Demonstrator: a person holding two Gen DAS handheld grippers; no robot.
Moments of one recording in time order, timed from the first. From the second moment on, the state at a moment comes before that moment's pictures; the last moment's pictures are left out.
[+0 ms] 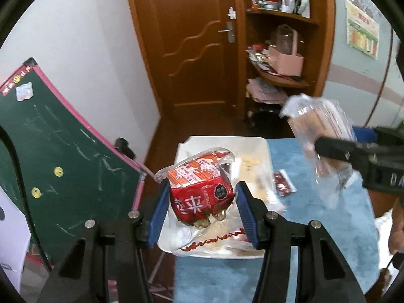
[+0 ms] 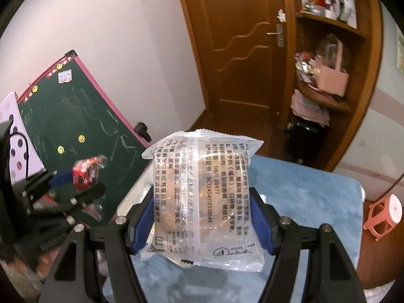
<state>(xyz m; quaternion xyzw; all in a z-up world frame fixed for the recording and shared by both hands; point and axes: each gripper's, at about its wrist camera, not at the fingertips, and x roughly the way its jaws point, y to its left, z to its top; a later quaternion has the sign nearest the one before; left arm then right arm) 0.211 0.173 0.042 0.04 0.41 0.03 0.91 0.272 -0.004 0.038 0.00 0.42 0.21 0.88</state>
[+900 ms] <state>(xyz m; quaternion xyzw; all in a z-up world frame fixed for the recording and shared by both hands) 0.318 0.197 -0.084 -0.01 0.47 0.01 0.88 0.421 0.095 -0.088 0.01 0.54 0.17 0.82</state>
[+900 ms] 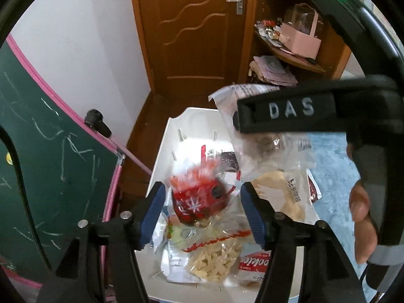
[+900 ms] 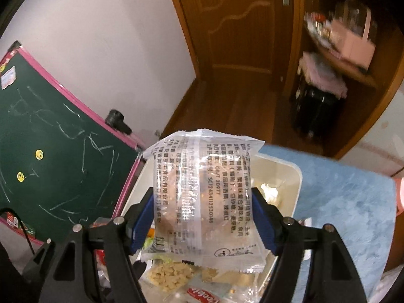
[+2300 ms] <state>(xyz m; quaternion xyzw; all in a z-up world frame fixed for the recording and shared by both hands) 0.206 0.084 0.012 0.03 0.44 -0.04 0.90 0.261 -0.077 0.010 -0.01 0.43 0.19 0.88</state>
